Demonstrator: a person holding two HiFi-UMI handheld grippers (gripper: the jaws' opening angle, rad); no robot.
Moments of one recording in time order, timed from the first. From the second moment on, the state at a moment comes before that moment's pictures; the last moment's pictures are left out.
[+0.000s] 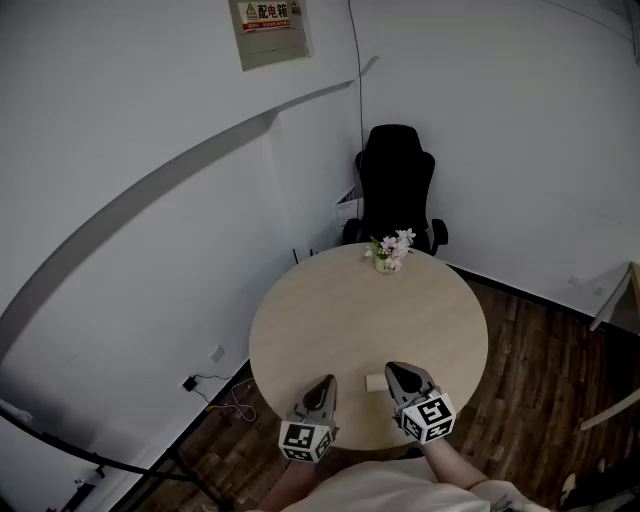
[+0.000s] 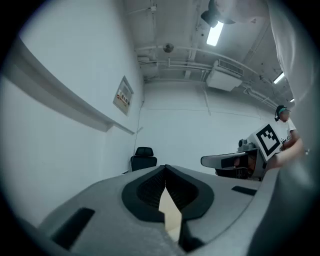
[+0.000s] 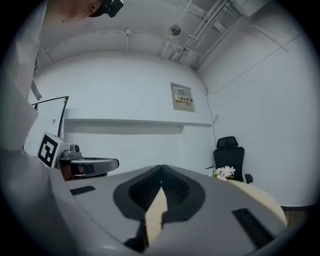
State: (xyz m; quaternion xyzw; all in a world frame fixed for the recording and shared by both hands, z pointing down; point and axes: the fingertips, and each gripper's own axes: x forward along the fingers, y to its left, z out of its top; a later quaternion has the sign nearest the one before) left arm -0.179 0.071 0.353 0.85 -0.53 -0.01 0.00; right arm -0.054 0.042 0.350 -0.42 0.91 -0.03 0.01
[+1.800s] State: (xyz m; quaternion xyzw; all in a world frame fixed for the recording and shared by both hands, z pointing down) left arm -0.119 -0.003 0.423 0.85 -0.52 0.08 0.04; right arm 0.024 -0.023 0.441 -0.40 0.91 -0.11 -0.08
